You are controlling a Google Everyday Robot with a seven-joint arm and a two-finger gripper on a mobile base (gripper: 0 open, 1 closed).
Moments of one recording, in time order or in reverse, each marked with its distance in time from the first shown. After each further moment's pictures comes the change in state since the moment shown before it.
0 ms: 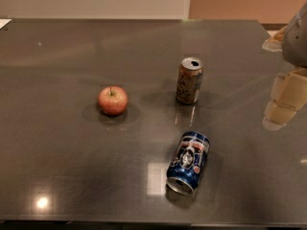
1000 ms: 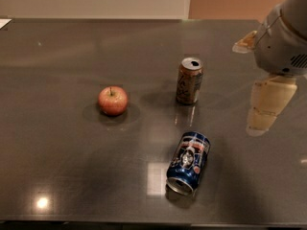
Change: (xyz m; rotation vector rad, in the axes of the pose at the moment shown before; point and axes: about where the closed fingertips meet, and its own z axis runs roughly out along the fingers) arm -0.039 0.016 0.011 -0.015 -0.020 -0.203
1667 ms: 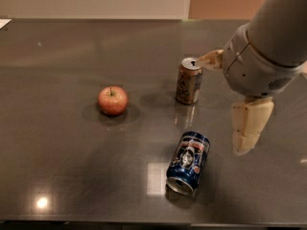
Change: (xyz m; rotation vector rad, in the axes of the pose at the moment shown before) arm -0.048 0.033 0.016 -0.027 -0.052 -0.320
